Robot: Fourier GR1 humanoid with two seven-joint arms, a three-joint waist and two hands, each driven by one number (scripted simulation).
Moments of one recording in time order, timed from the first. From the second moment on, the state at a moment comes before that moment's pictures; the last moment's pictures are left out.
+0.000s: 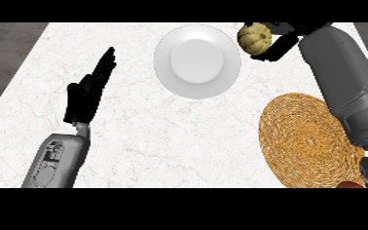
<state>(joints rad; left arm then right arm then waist) -0.32 0.17 -0.04 -1.39 -0.09 0.03 0.09 -1.14 -0.35 -0.18 -0.42 0.81 0.21 -0.84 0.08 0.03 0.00</state>
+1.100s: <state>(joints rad) -0.32 0.16 -0.03 -1.38 -0.11 0.03 0.08 -1.24 -0.02 -0.08 -0.12 0.95 -0.01 -0.62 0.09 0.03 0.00</state>
